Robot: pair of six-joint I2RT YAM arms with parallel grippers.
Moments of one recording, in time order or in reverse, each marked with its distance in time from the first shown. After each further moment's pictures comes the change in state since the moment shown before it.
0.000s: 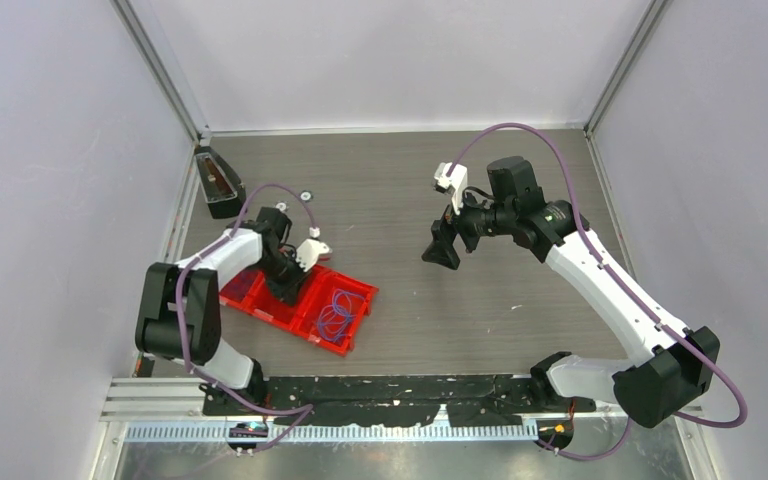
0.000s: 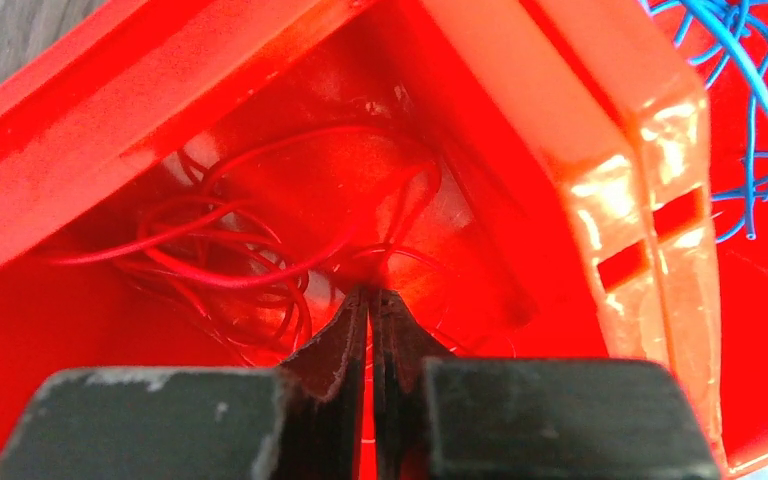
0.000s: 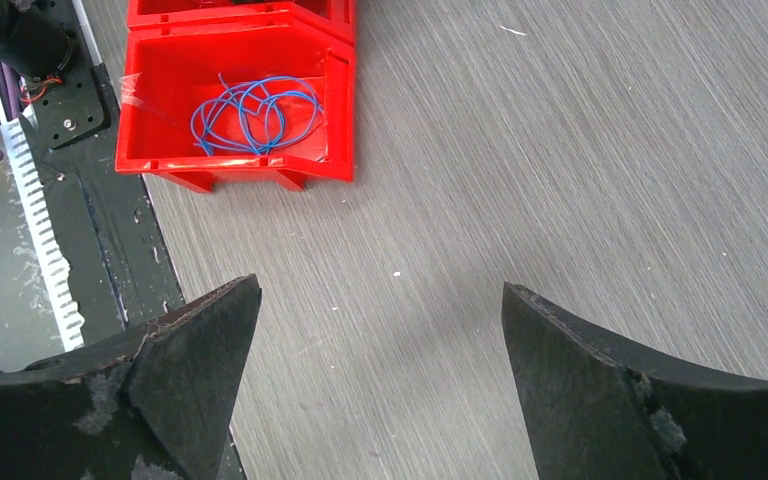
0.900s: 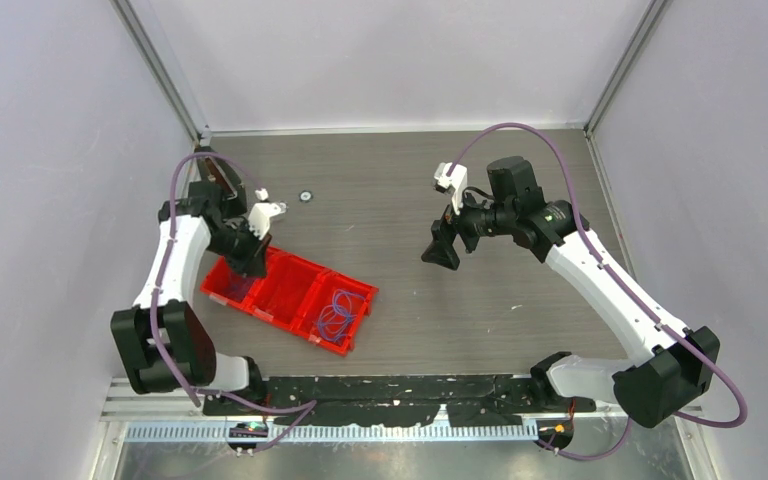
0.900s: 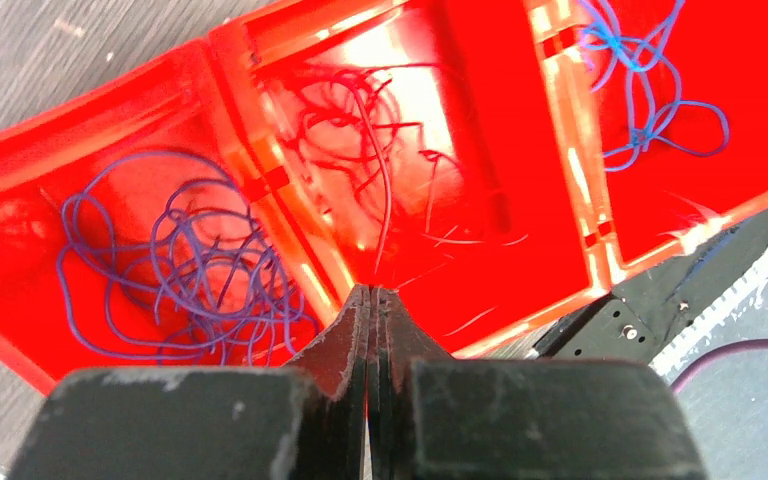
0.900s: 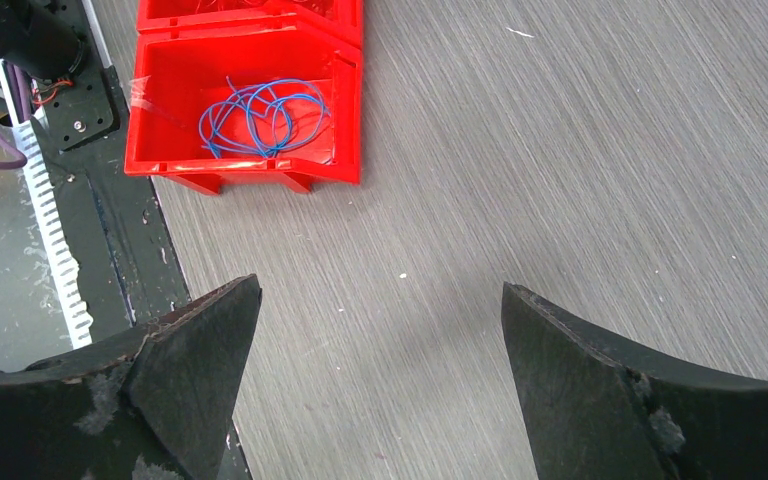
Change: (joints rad) left arm 0.331 -0.142 0.264 -0.337 0.181 0.154; right arm 0.004 0.000 0.000 0.000 -0.011 0.008
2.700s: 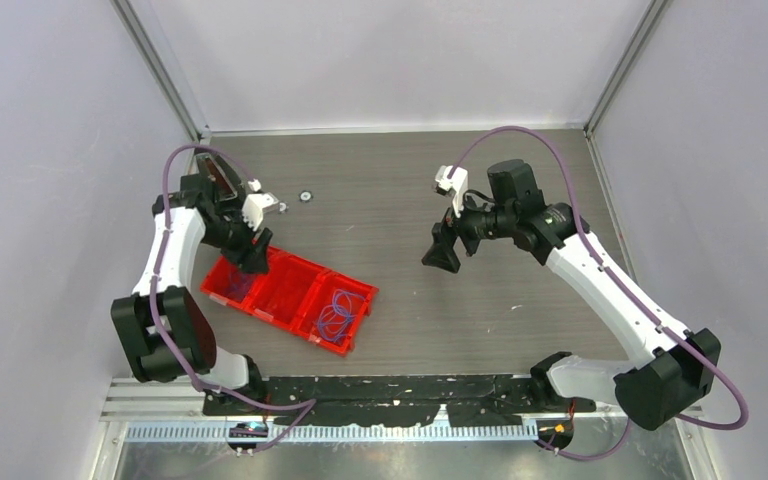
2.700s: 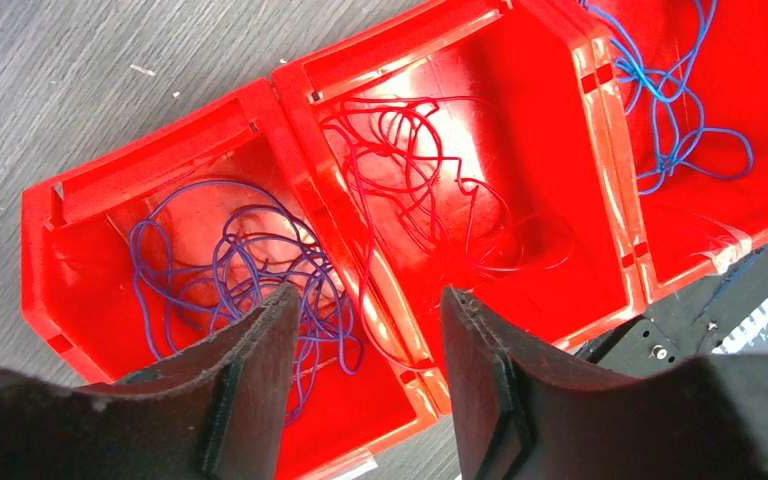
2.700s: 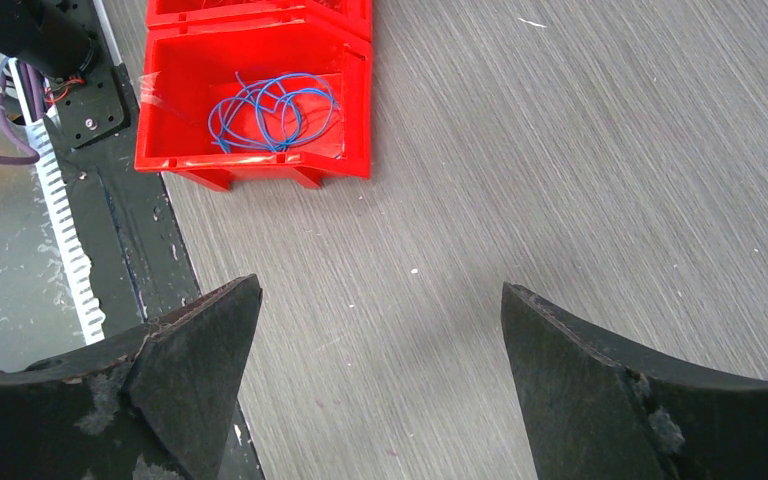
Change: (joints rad) left arm 0.037 0.031 0.053 0.023 0.063 0.047; right arm 0.000 -0.015 -0.023 0.001 -0.008 0.016
